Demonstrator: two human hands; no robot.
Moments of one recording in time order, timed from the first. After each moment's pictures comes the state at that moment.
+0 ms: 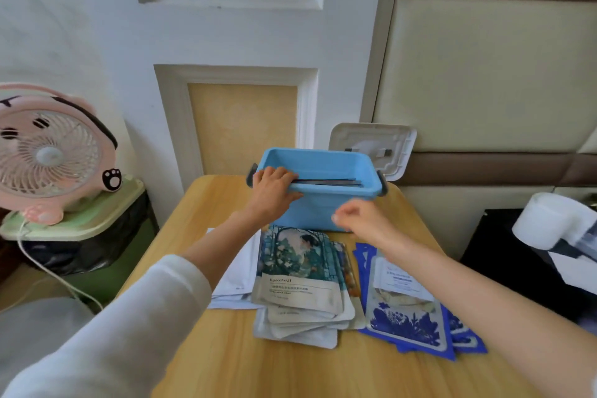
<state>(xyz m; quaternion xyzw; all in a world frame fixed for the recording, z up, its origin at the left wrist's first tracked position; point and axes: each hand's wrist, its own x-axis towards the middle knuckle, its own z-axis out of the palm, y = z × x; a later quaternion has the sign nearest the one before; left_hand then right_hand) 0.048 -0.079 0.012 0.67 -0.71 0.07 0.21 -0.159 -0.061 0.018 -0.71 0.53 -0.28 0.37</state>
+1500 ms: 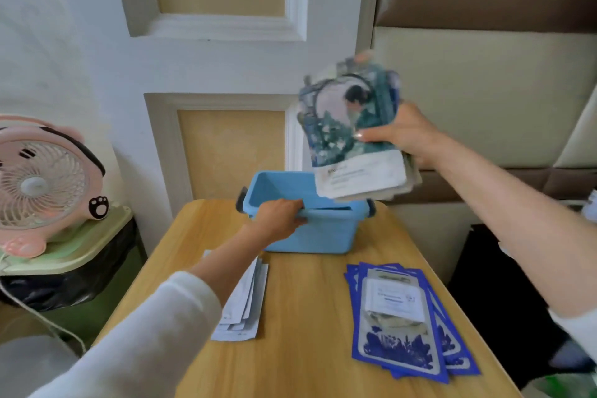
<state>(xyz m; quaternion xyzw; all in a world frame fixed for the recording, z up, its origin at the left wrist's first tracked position) 0.022 -0.087 0.030 0.65 -0.75 0.07 0.09 -0.200 -0.100 0.179 -0.74 0.39 -0.43 0.34</state>
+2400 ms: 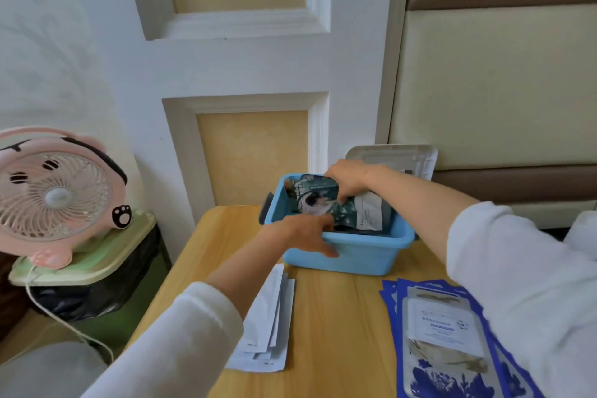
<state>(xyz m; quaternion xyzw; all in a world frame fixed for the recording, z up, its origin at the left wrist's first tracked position) 0.031 -0.099 0.040 0.64 -0.76 -0.12 -0.03 -0.081 -0.203 0.098 -0.92 0.39 0.08 -0.05</state>
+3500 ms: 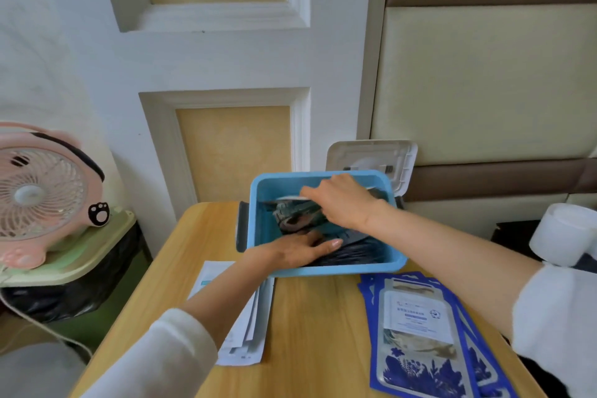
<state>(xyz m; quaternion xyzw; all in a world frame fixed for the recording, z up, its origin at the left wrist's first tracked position) 0.006 -0.077 0.014 0.64 -0.72 -0.26 0.03 -0.114 -0.119 0.077 -0.91 0.33 -0.04 -0.23</state>
